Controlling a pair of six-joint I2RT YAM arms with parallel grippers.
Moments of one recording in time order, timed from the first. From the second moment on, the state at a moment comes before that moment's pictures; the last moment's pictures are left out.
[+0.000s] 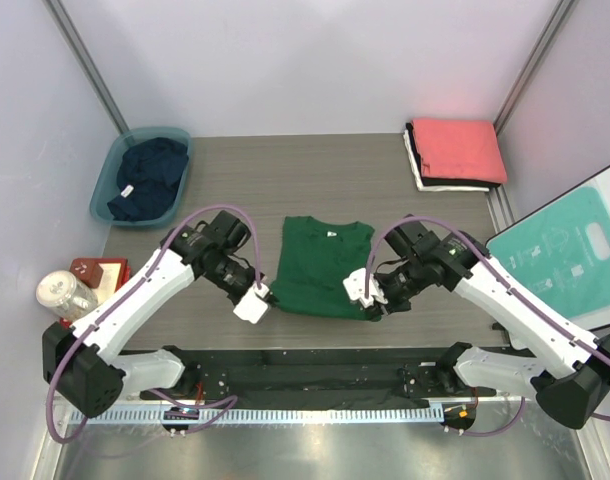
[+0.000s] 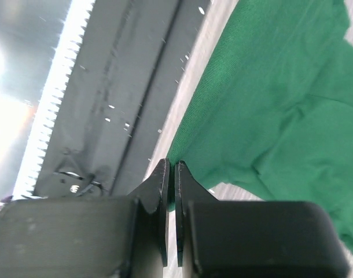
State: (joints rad) left arm -0.58 1.22 1.05 -1.17 0.88 1.75; right arm 0.68 1.10 1.07 -1.18 -0.70 -1.13
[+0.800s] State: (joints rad) left arm -0.50 1.42 1.27 -1.14 0.89 1.72; right arm 0.61 1.15 1.12 -1.09 -0.49 -1.19
